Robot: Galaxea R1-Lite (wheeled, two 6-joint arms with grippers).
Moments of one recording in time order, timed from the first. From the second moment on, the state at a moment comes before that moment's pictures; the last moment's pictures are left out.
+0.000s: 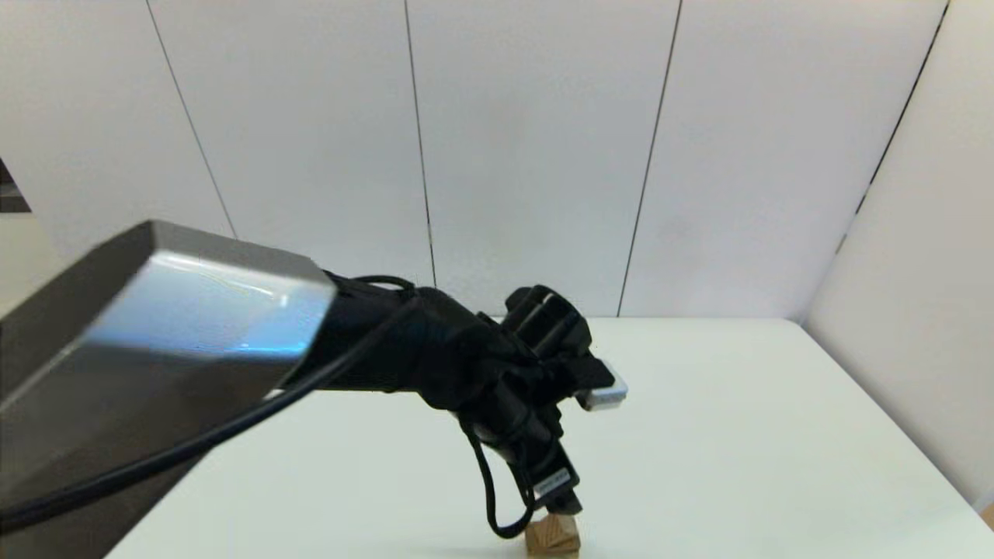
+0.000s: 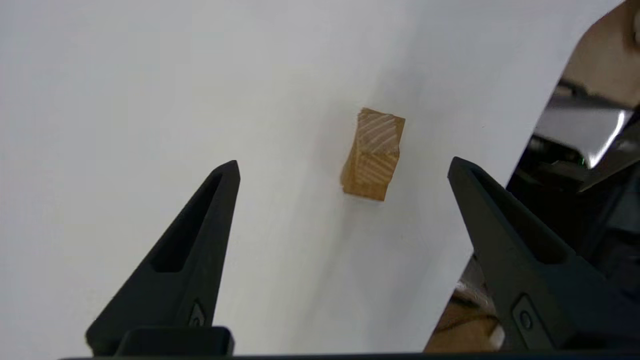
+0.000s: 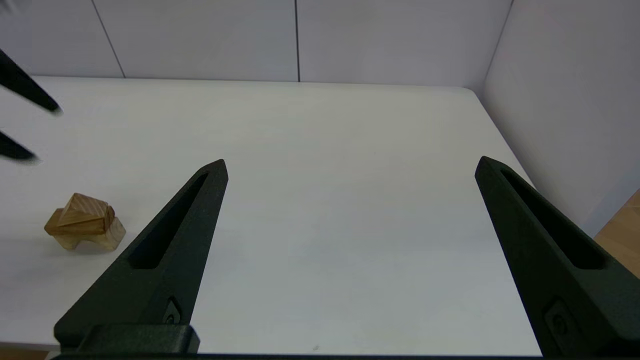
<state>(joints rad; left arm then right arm) -0.85 2.14 -1.53 0.44 -0.16 0.34 0.00 0.00 -0.01 0.03 0.01 -0.01</state>
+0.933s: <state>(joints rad) -0.34 0.88 -1.25 0.56 0.17 0.09 0.00 0.00 -0.01 0.03 0.01 -0.01</state>
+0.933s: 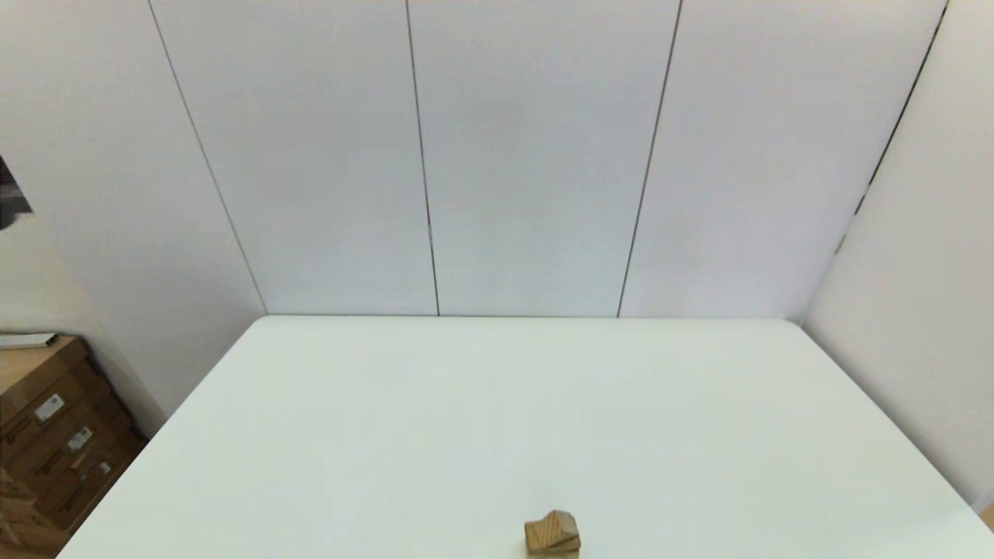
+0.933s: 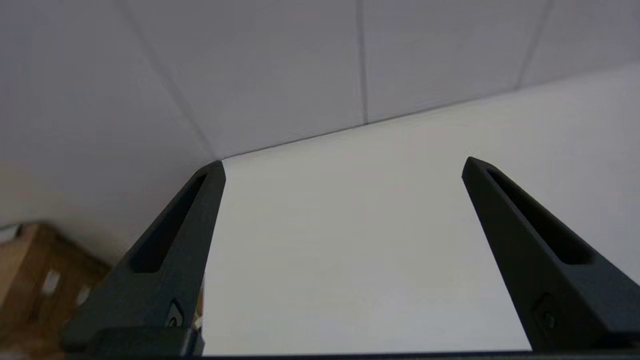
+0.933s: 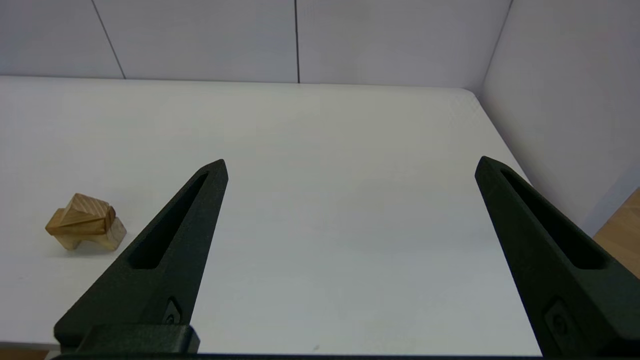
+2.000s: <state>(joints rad) -0.01 0.05 -0.41 0.45 0.13 0.06 0.00 0.00 -0.01 0.03 0.01 -0.01</state>
